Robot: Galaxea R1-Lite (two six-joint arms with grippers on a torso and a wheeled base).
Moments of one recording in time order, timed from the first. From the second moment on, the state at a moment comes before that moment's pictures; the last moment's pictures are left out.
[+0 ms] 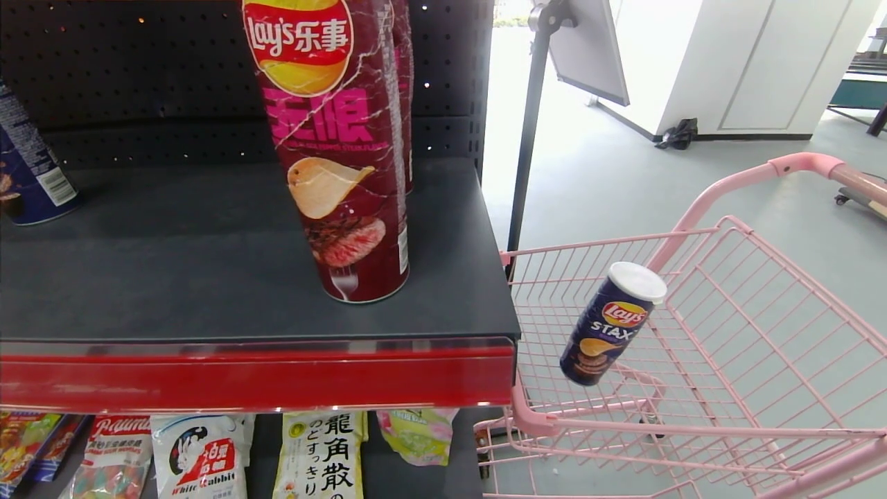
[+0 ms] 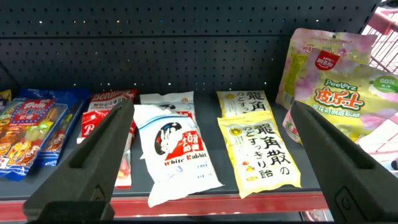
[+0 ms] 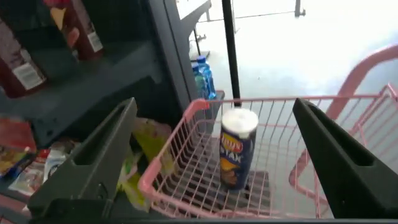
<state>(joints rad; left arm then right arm) -0.01 0.00 0.00 0.00 0.03 -0.01 0.09 0.73 -0.46 -0.44 0.28 0.15</state>
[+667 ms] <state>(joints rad) -0.01 0.00 0.00 0.00 0.03 -0.01 -0.24 1.57 -0.27 -1.29 0.87 -0.11</state>
